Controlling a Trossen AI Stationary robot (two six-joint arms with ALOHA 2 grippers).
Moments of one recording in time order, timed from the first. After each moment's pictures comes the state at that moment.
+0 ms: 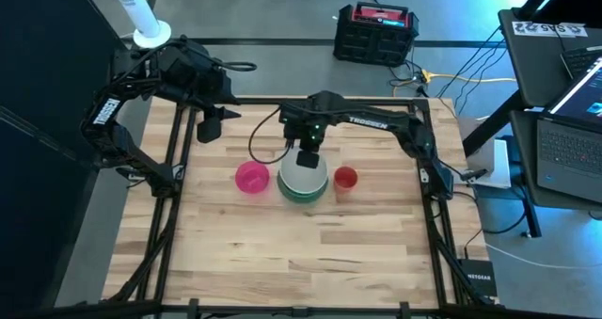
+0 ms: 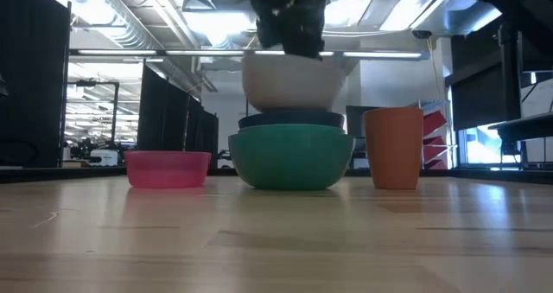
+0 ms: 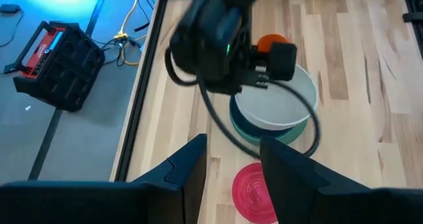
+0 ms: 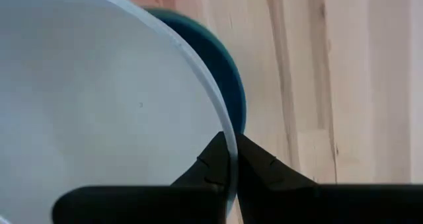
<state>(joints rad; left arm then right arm) 0.29 1.52 2.30 -1.57 0.00 0.24 -0.22 2.18 2.17 -1.38 -0.10 -0.08</state>
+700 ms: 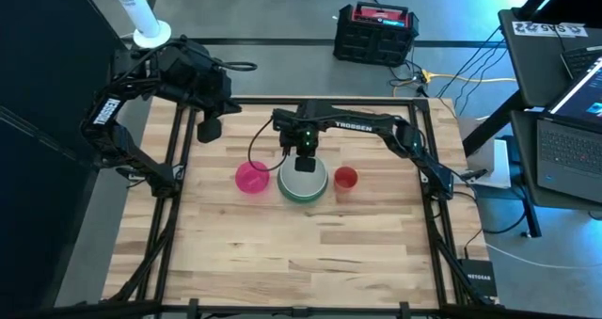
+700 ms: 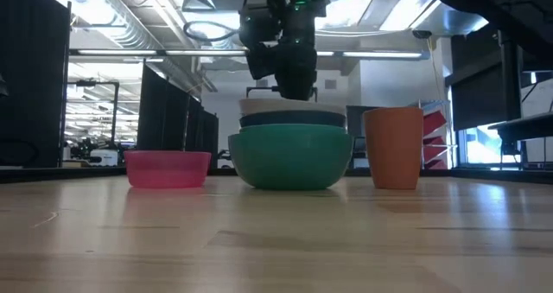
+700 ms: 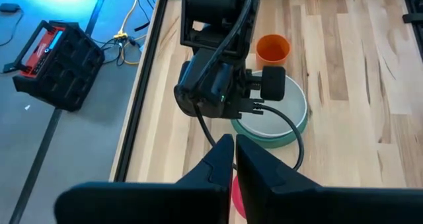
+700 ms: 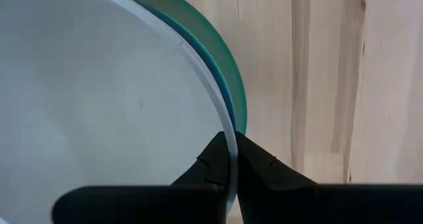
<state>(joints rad) 0.30 1.52 2.30 -1.57 0.01 0.24 -0.24 2.28 2.15 -1.36 -0.10 -0.17</state>
